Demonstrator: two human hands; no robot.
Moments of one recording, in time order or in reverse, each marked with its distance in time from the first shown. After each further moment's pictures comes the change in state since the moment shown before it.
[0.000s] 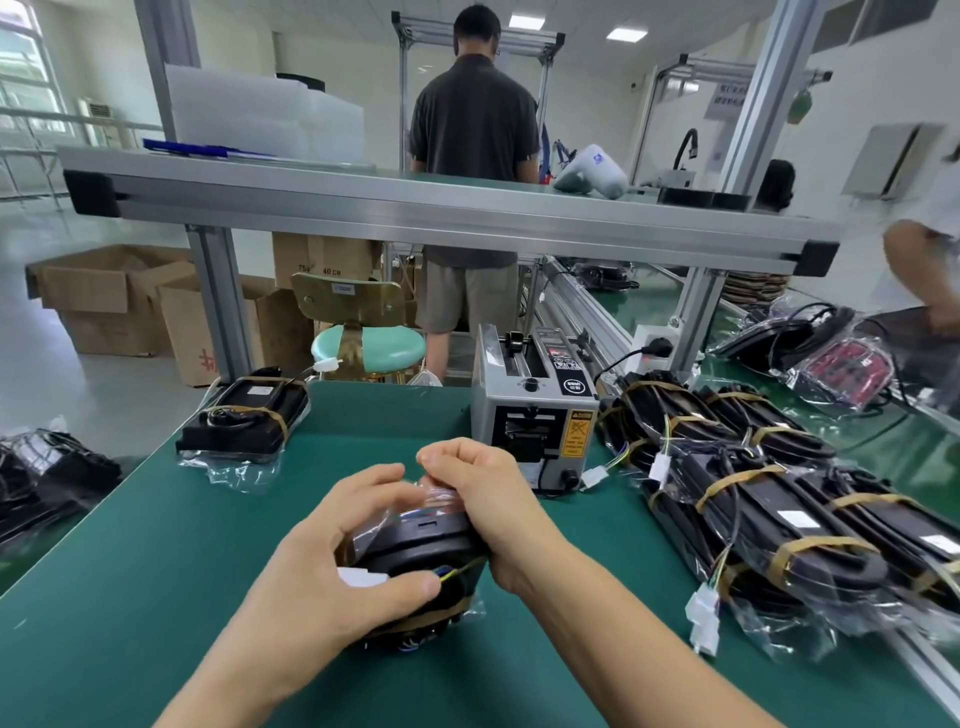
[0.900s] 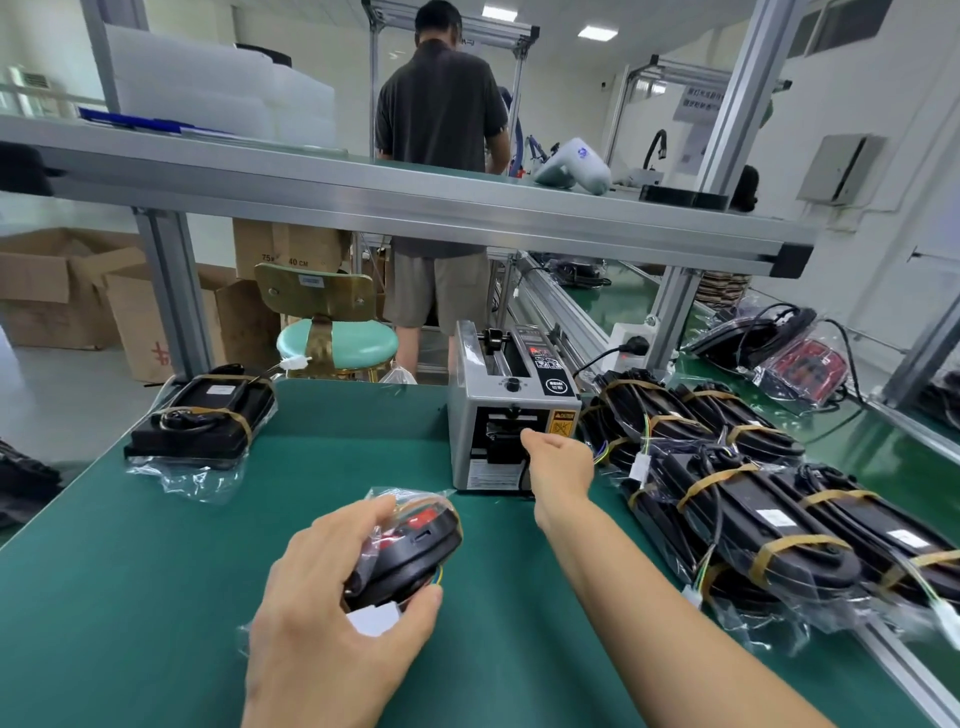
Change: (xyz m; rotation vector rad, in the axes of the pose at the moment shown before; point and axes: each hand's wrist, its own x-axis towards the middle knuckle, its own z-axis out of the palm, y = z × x) left_hand -0.005 -0.016 0.044 0.301 0.482 0.243; right_hand 0.088 0.038 -0.092 -0.084 0.839 0.009
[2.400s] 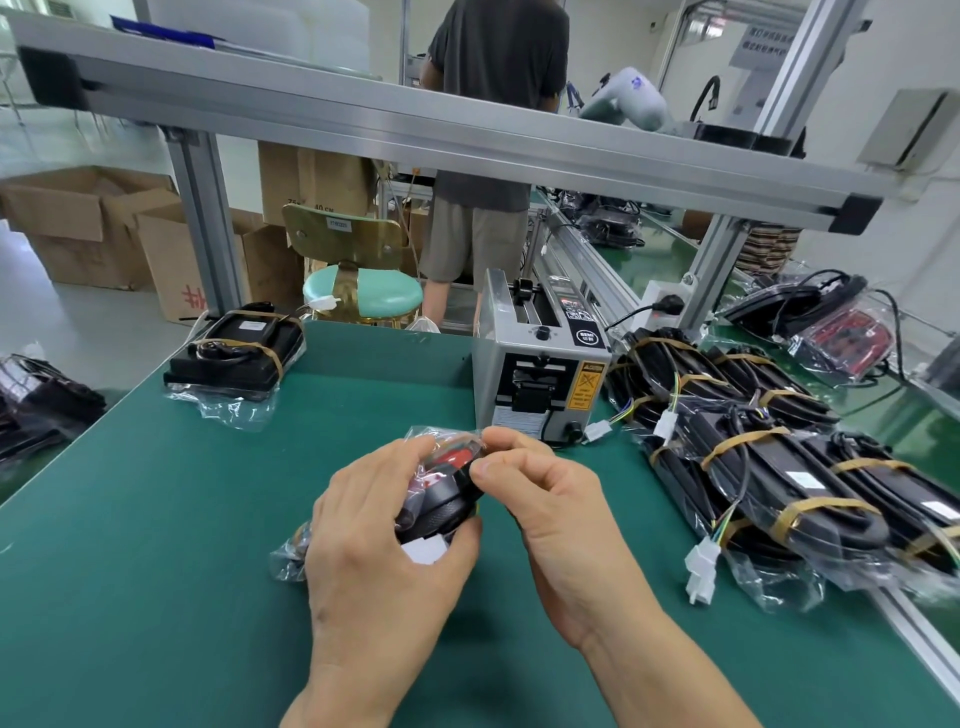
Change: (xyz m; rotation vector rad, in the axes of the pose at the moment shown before) left_hand -0.014 0.008 0.011 0.111 0.093 -0.001; right_hand -0.158 -0.021 -0.057 0.159 -0.677 -0.120
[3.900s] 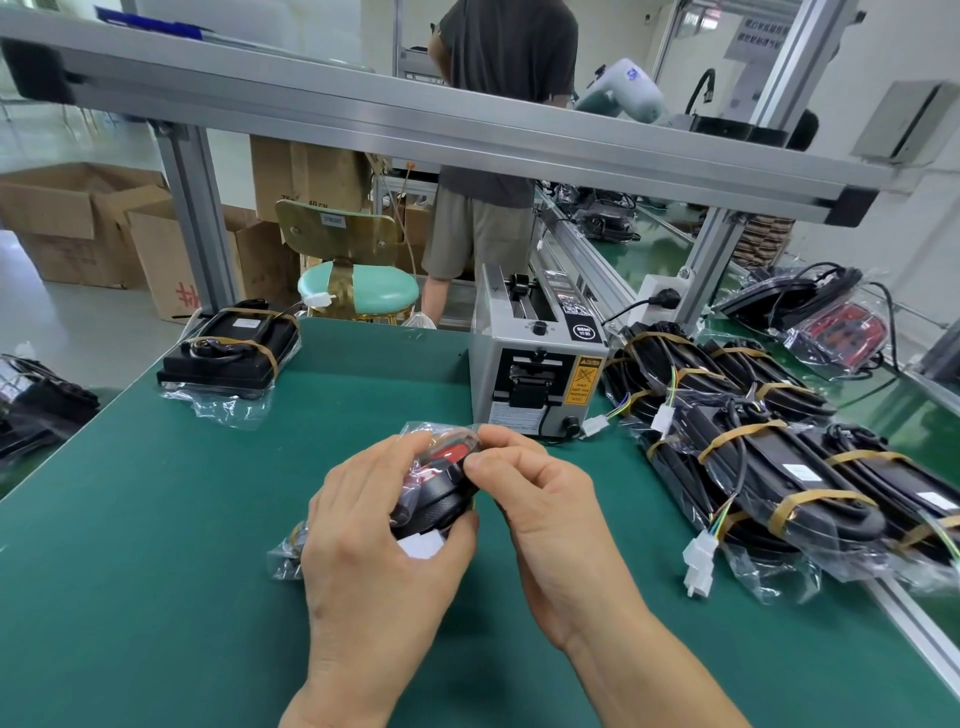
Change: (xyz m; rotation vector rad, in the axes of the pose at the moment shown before) left_hand 0.002 0.001 -0.001 -0.004 -0.013 -0.015; right_hand 0.001 0.007 0.005 0.058 0.040 0.035
